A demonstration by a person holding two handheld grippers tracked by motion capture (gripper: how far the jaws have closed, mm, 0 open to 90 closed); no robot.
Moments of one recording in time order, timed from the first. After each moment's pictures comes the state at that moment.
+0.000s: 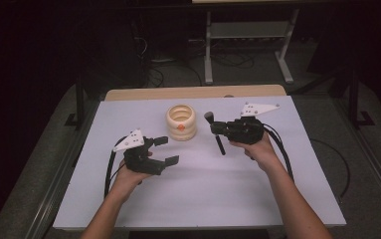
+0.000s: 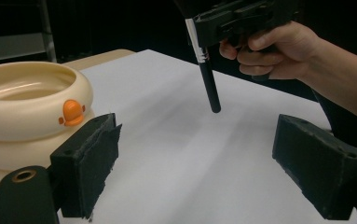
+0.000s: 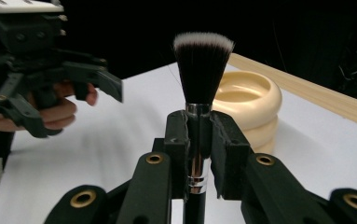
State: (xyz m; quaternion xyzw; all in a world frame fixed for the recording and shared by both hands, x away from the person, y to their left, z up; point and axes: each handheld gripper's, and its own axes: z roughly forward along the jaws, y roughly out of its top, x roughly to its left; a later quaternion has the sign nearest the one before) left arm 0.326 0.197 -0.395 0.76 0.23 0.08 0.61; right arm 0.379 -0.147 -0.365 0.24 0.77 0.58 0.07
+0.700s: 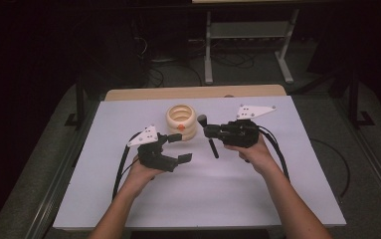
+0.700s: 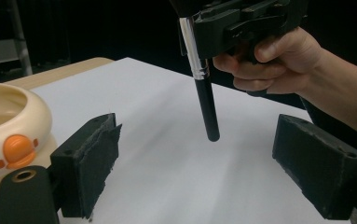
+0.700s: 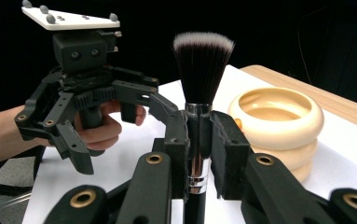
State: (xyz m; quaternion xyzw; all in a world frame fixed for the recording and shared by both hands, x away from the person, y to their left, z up) left arm 0.337 0.167 -0.396 0.75 0.20 0.05 0.62; right arm 0.367 -0.132 -0.358 0.21 0.76 0.61 0.04
